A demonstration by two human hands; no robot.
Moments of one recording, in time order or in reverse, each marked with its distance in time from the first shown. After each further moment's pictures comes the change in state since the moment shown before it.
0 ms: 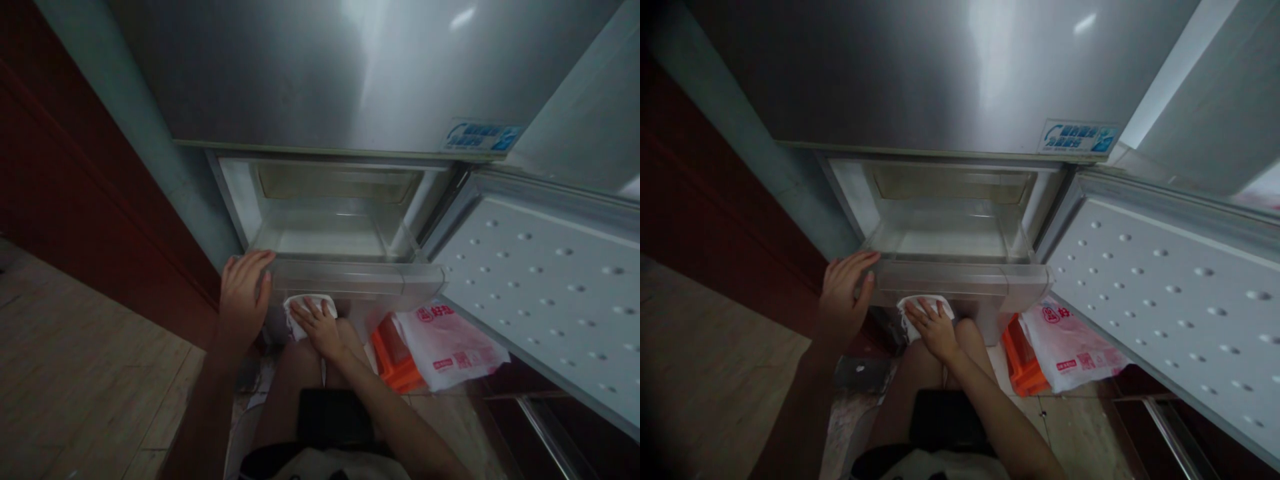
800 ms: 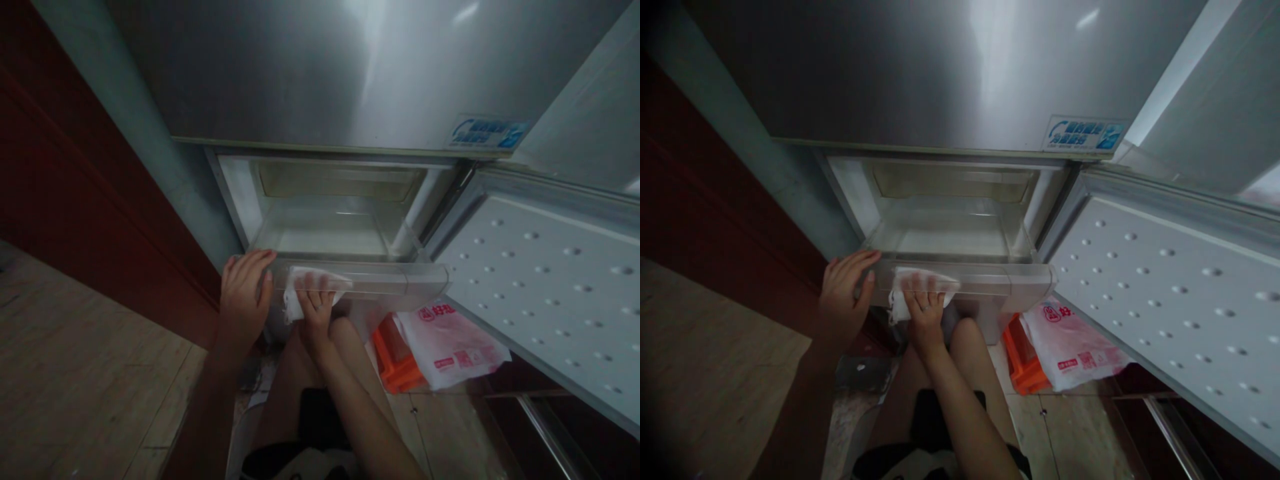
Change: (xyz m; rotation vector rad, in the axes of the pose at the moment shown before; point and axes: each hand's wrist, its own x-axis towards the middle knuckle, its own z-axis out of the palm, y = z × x) left_hand 0.001 0.001 -0.001 0.002 0.006 0.012; right_hand 0.052 -0.026 -0.017 0.035 0.452 0.392
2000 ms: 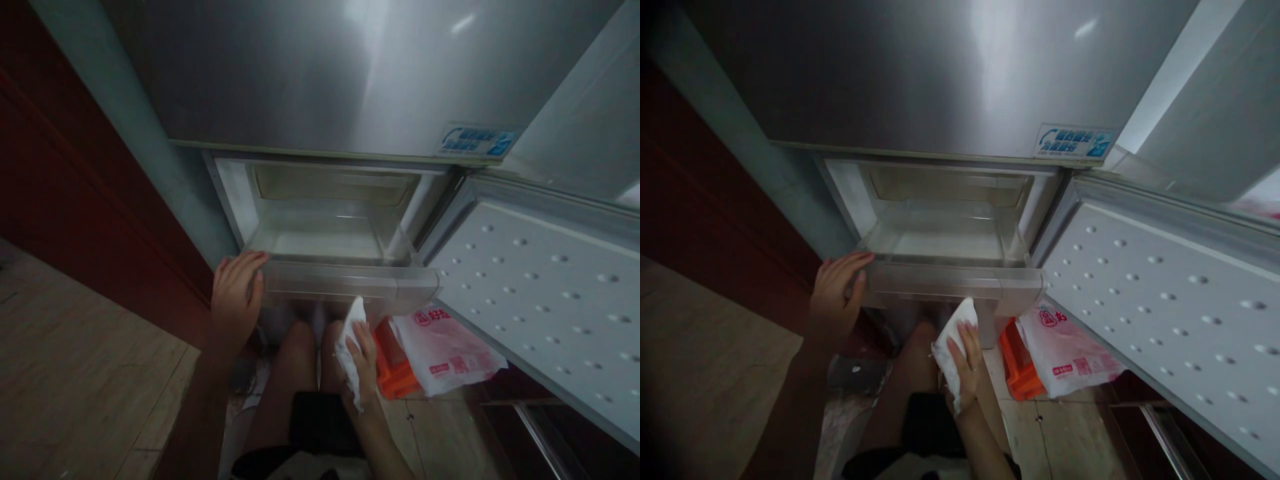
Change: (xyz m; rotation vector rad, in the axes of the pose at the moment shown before) left_hand 0.001 0.003 -0.001 -0.006 0.001 -0.048; right_hand -0.071 0.028 -0.113 1.220 0.273 1.080
